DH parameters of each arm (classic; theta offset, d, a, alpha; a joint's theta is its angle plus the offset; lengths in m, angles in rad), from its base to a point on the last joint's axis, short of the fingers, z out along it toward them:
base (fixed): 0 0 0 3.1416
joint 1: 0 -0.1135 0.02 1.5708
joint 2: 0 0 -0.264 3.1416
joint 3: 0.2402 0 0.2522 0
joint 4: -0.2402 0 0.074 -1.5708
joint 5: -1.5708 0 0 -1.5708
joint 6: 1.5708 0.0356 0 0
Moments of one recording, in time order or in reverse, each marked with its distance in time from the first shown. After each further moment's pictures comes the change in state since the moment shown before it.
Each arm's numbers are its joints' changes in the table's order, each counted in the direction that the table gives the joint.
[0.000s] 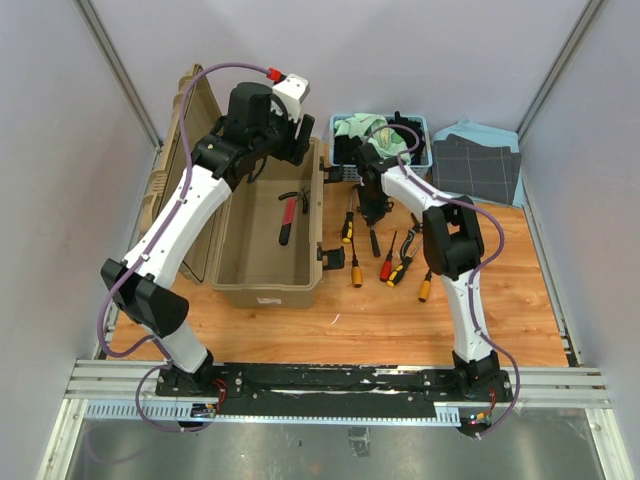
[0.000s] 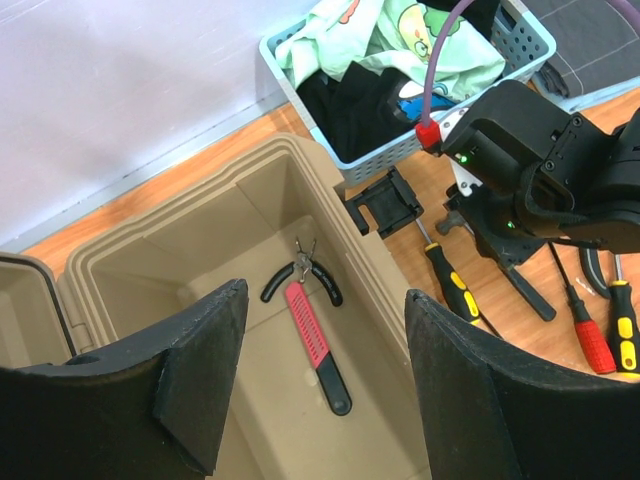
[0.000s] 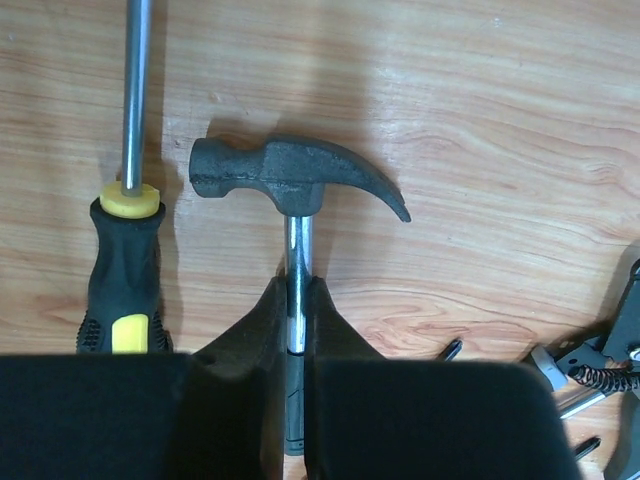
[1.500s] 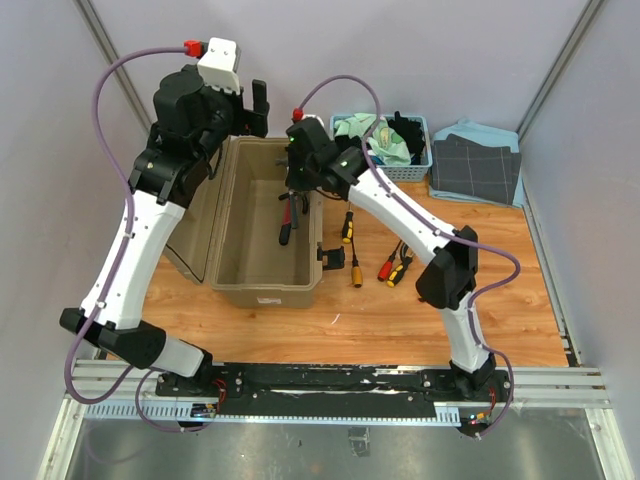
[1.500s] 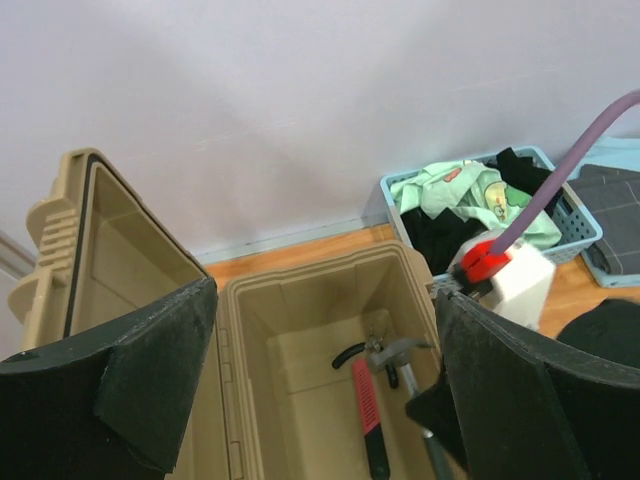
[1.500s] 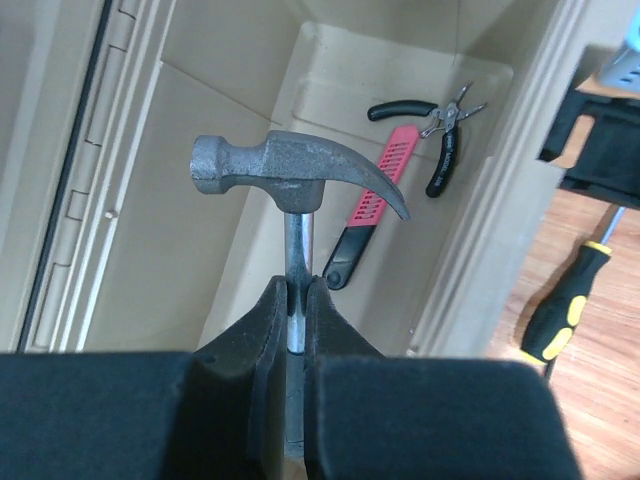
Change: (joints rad) left arm -0.093 -0.219 -0.002 0.118 0.158 -0.055; right arm -0.352 -0.205 0.311 0.108 -0.040 0.246
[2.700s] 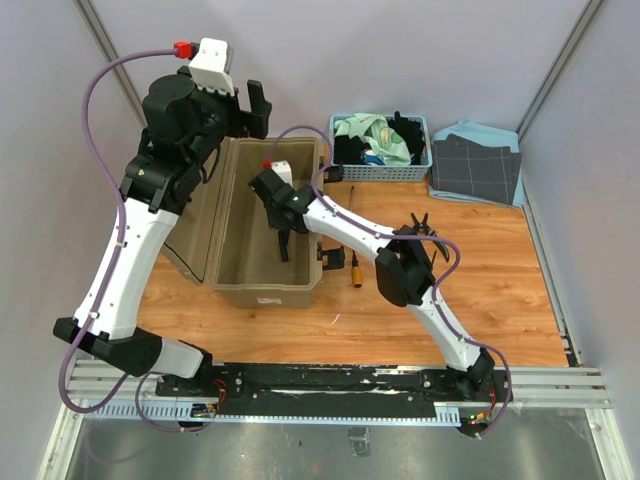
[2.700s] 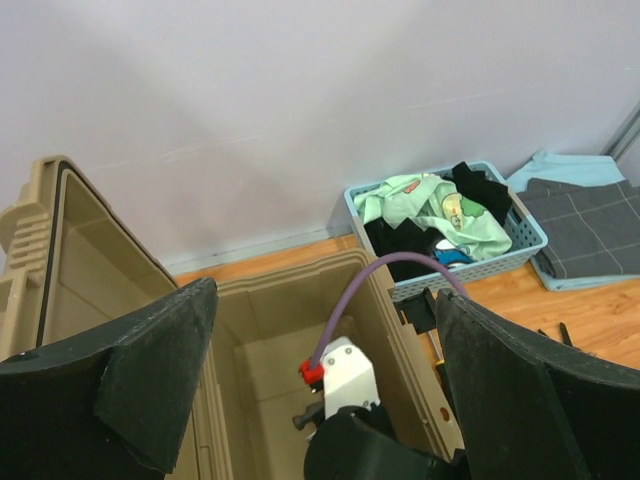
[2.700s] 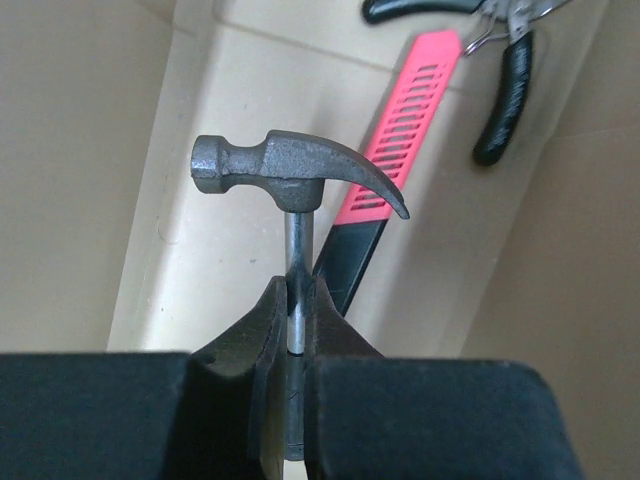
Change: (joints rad) left arm 0.000 -0.044 -0.023 0.012 -0.064 -0.061; right arm -0.112 0.304 0.021 0.063 -0.196 0.036
